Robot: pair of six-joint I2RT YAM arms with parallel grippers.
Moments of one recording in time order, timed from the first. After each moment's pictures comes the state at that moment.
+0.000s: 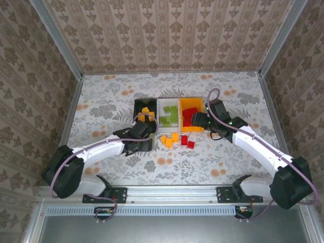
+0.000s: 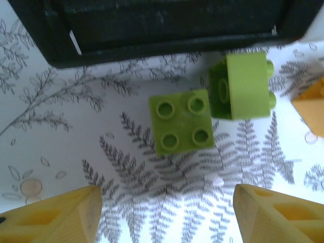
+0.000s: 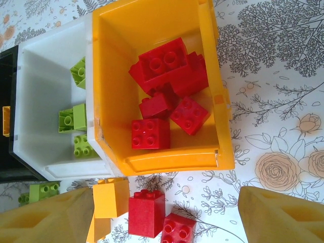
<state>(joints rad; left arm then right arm) -0.77 1.37 0.71 -0.50 -0.16 -0.59 0.44 1.24 0.90 -0.51 0.07 0.66</state>
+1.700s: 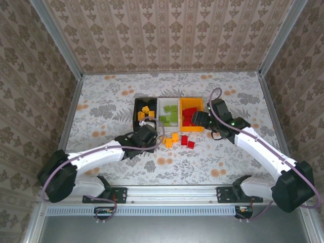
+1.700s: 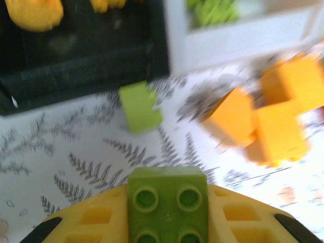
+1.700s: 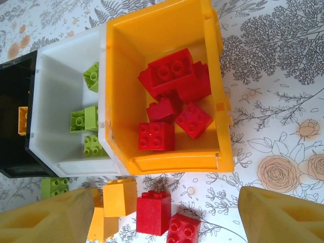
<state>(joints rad) -0.92 1.28 0.74 -0.40 -0.26 -0.53 0.44 1.20 0.91 -0.52 0.07 0.66</state>
